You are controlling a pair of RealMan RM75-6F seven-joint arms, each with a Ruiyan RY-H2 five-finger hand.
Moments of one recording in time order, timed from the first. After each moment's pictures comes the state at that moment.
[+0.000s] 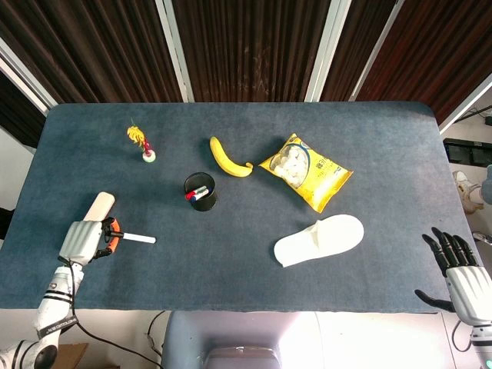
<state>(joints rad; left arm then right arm) -0.46 -1.39 -0.07 -1.38 1.23 1.16 0.05 0.01 -1.06 -0.02 -1.55 -1.62 1.52 0.07</state>
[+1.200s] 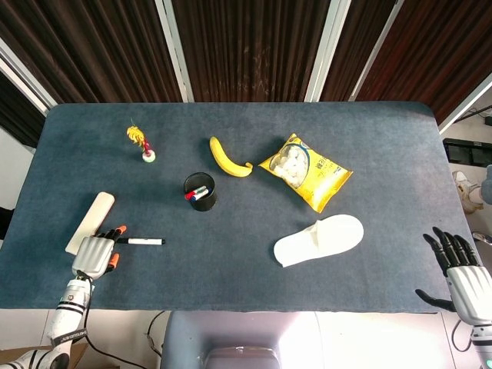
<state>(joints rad) -0.41 -1.51 -0.02 -1.24 1.24 1.13 0.35 0.01 -1.06 -0.02 -1.55 -1.62 1.52 0.07</state>
